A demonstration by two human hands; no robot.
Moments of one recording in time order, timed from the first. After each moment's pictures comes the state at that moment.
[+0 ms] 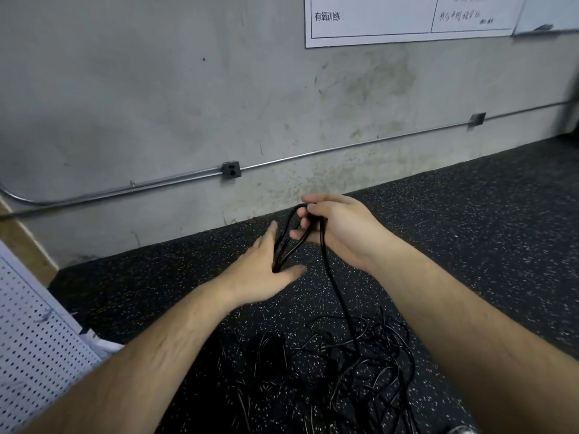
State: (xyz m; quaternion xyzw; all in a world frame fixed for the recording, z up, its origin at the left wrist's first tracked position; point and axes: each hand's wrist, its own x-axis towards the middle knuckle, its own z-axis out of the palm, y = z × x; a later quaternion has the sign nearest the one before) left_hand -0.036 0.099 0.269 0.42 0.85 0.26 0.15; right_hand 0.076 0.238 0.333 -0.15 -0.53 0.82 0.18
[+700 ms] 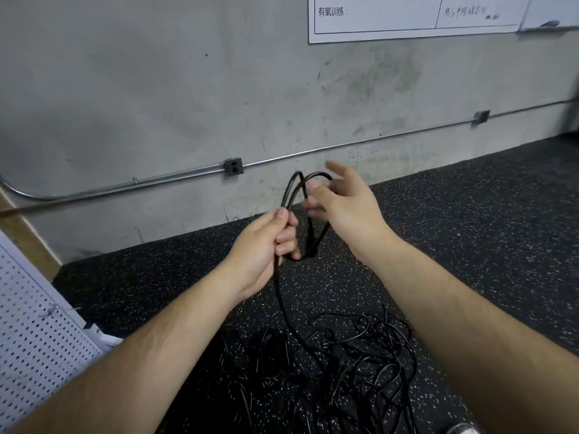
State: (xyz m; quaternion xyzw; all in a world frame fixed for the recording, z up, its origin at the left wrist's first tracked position) left_hand -0.011 0.104 0.297 0.31 0.56 0.70 0.31; right_hand 0.071 0.236 0.332 -0.17 -0.68 0.64 0.33
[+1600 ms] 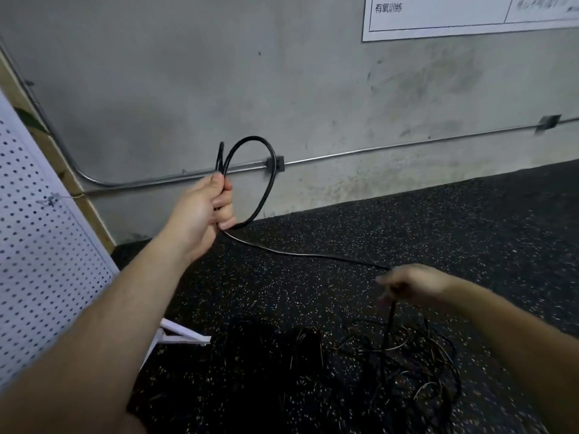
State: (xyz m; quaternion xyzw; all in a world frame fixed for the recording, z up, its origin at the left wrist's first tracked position) left_hand -0.118 -0.007 0.342 0.22 0.56 0.78 0.17; right_hand 0.078 0.301 0.230 -0.23 -0.80 0.55 -0.10
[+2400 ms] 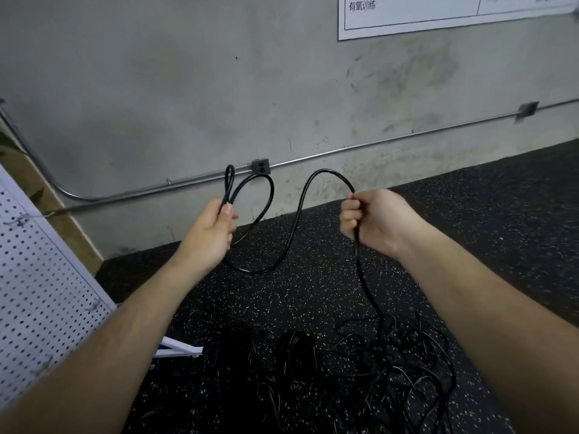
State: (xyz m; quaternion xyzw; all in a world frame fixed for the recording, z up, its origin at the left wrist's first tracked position) left_hand -0.114 0.021 0.299 0.29 0.80 0.53 0.02; right_hand 0.036 0.261 0.325 -0.18 -0.38 0.90 0.11
